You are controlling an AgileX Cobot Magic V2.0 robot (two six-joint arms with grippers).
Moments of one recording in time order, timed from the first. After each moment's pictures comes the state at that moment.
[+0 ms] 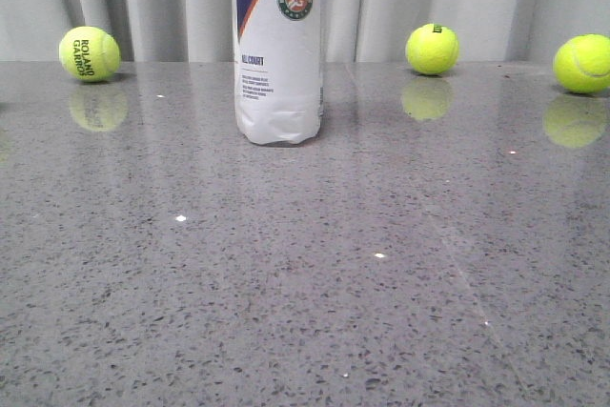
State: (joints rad) left arm -0.06 0.00 0.00 -0.09 0.04 0.09; right arm 0.59 0.16 -0.43 -0.09 0.53 0.16
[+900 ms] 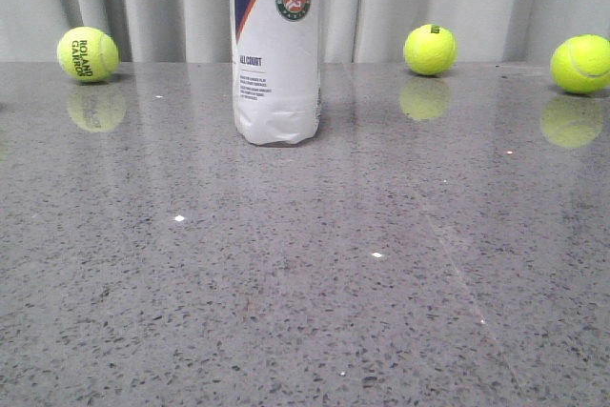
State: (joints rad) left arm -0.06 0.00 0.00 -0.09 0.04 0.09; right arm 0.16 0.15 -0.21 -0.08 0.10 0.16
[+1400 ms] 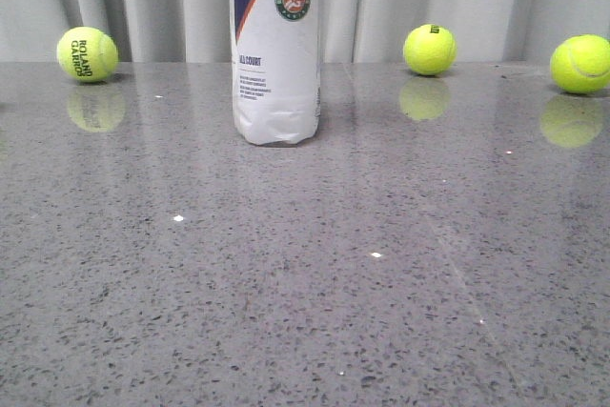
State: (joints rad) left arm -0.06 0.00 0.00 -0.09 0.04 0.09; right arm 0.03 -0.01 0.02 -0.08 -0.03 0.16
